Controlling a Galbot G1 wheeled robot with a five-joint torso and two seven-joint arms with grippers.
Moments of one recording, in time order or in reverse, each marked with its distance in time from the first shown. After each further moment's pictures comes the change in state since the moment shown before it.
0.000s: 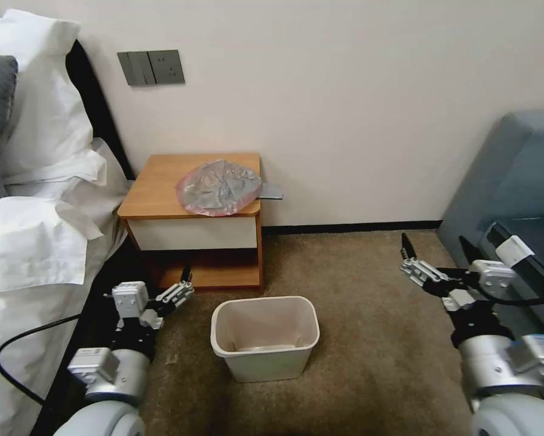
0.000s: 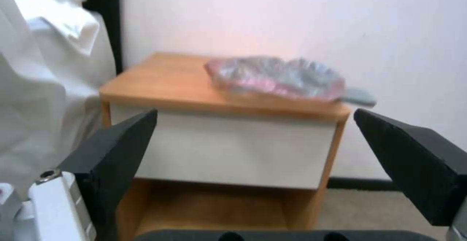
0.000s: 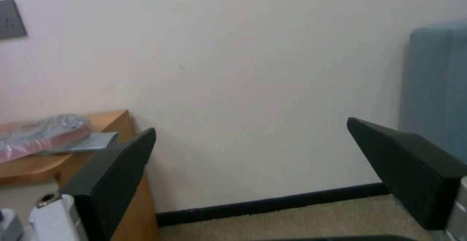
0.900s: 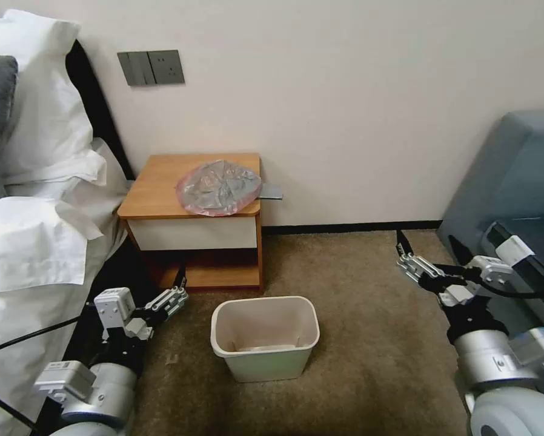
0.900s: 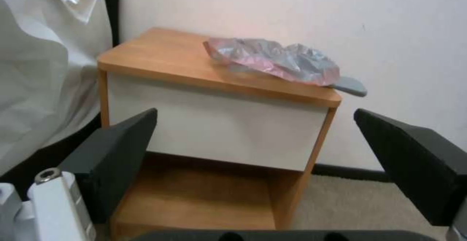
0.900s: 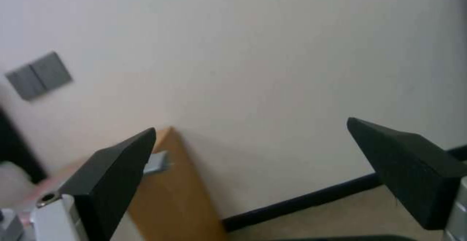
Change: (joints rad) left arm 0.056 -0.007 -0.014 -0.021 -0.081 0.033 -0.006; right arm 0.088 -0.056 -0.043 -0.044 0.307 -0.023 0.079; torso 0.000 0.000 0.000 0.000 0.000
